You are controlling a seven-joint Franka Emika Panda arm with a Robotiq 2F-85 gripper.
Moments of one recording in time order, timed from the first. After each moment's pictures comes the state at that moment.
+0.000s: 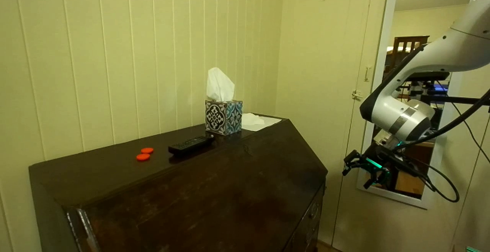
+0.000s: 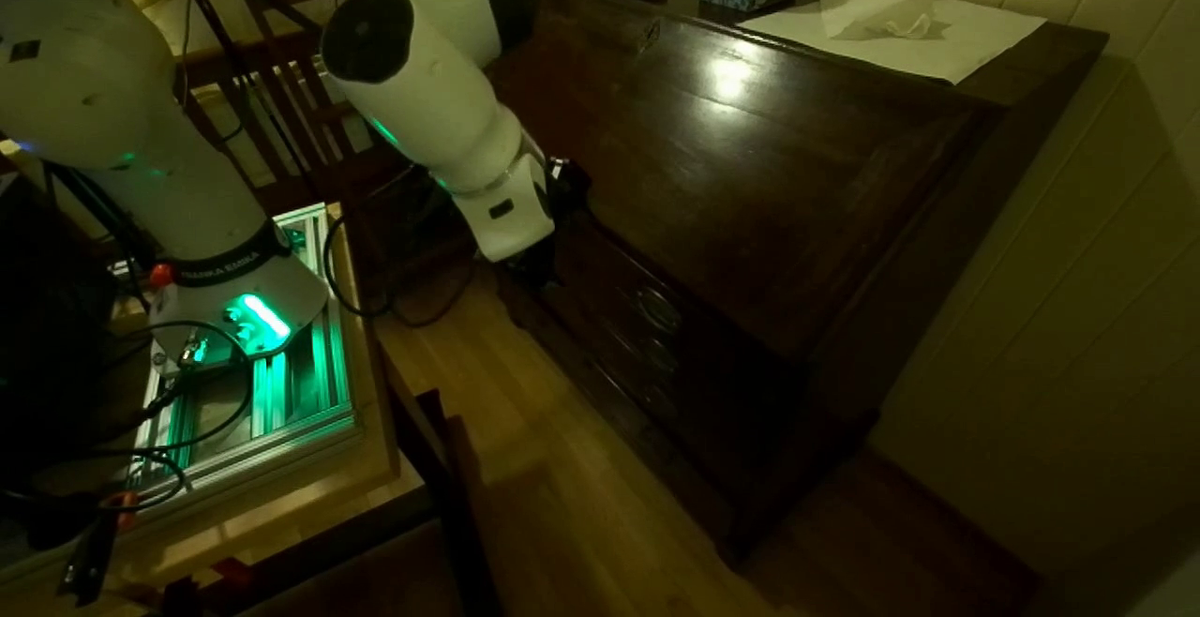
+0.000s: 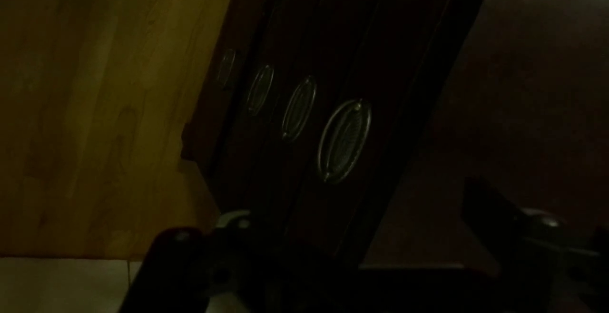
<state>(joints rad) 0.05 -0.04 -0.63 -2.68 1.07 2.70 -0.60</state>
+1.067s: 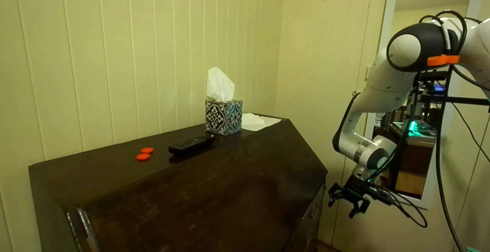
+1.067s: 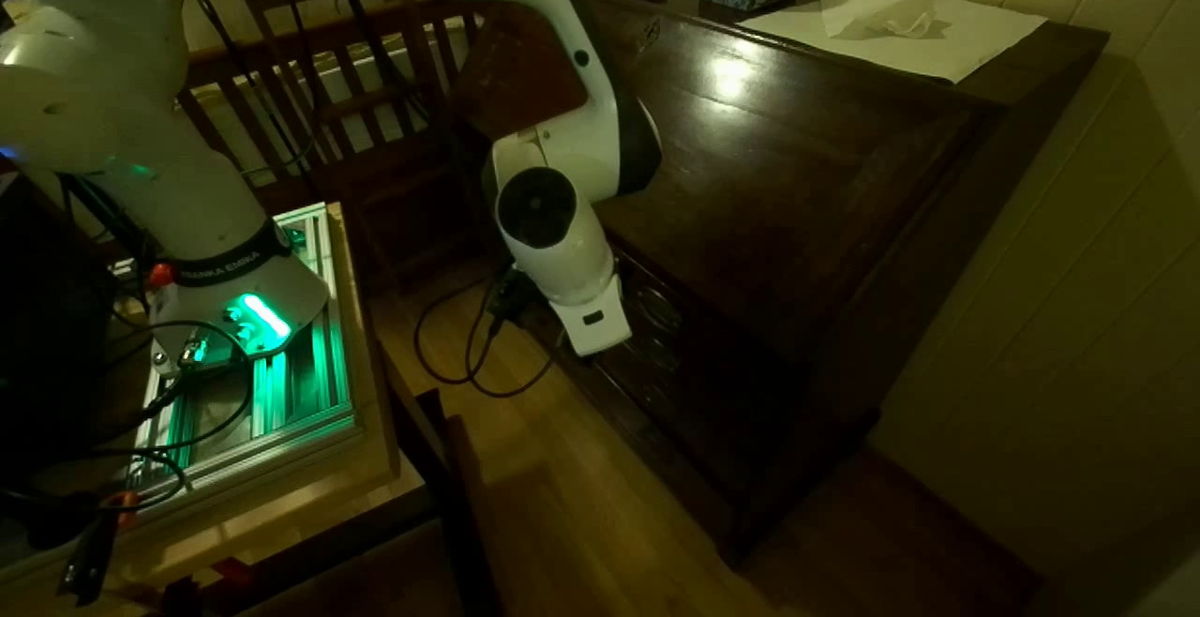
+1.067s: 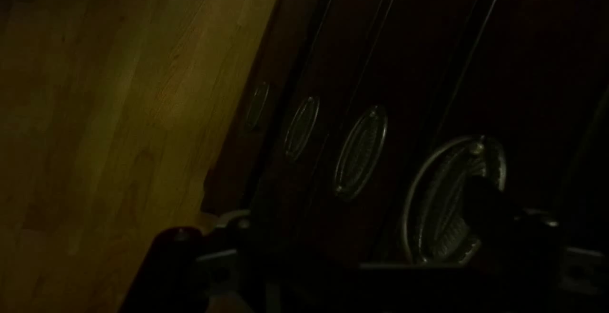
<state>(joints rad) -0.15 0.58 -0.37 -2.32 1.39 2.56 -0.82</state>
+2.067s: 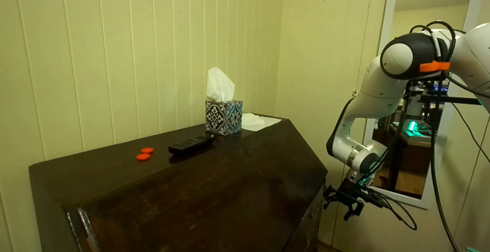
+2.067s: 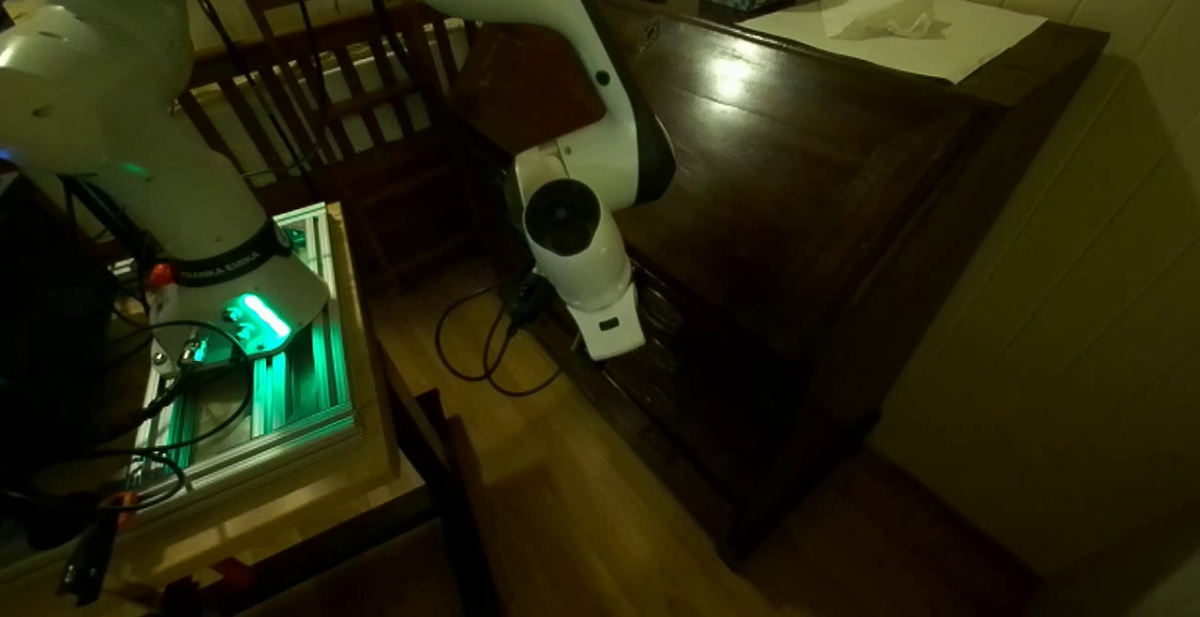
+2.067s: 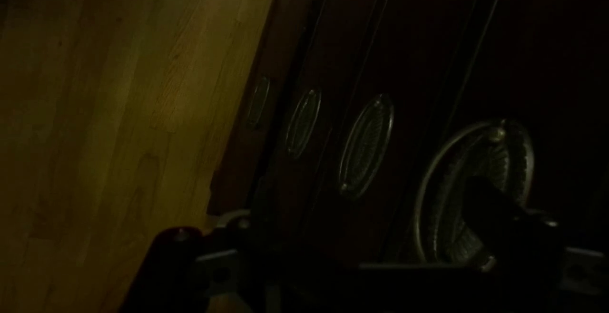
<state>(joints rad) -0.22 0.65 -0.28 -2.24 1.39 2.61 -0.75</state>
